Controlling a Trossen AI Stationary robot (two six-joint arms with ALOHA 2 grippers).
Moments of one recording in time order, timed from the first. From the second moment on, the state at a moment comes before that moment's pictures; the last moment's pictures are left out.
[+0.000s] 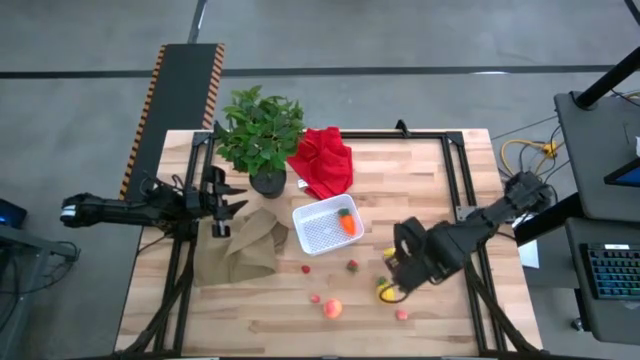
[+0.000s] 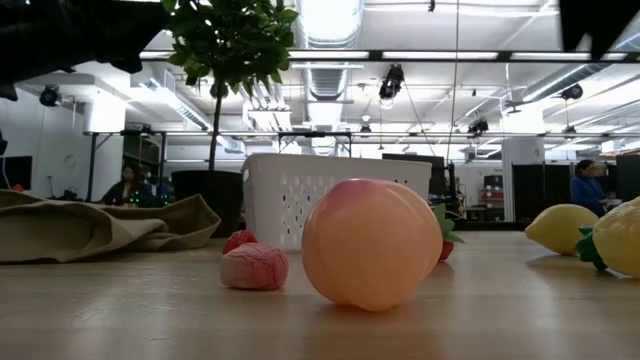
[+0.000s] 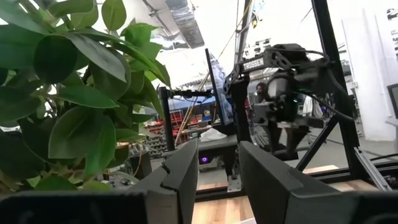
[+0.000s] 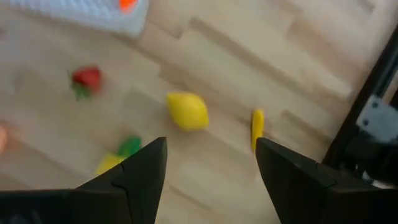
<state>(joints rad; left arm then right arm) -0.01 0.34 0.05 0.64 -0.09 0.25 0.58 1.60 1.48 -1.55 0.29 1.61</state>
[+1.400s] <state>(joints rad) -0.01 0.37 0.05 0.65 -0.14 0.24 0.65 1.21 0.49 -0.83 0.18 1.76</state>
